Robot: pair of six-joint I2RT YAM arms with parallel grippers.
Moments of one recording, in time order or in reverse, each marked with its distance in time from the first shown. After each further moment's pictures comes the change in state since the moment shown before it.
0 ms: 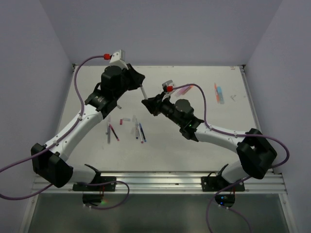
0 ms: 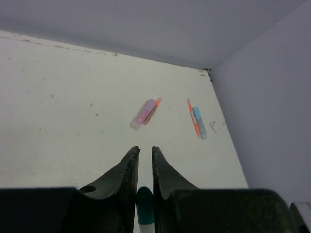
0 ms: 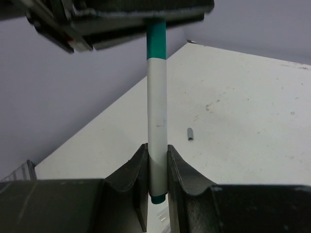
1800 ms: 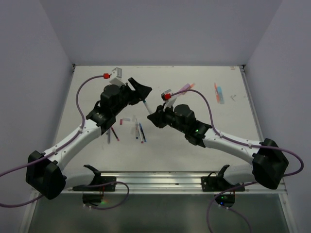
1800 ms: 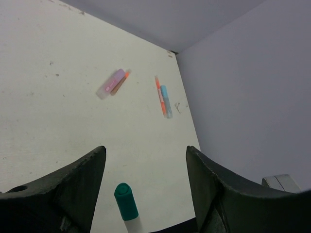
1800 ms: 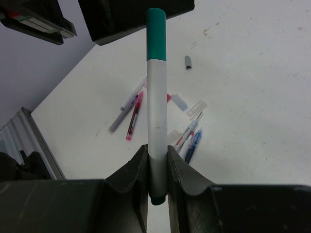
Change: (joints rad) left arm -0.034 -0.137 -0.346 0.232 0.096 -0.237; right arm 0.053 -0.167 -0.032 -0.388 0.029 0.032
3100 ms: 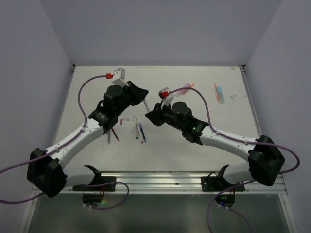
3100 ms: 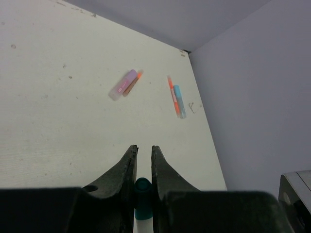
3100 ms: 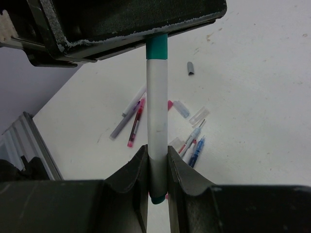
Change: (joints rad) left arm -0.027 0.026 0.000 0.000 -0.053 0.053; right arm -0.003 0.053 0.035 0.030 -0.013 0.004
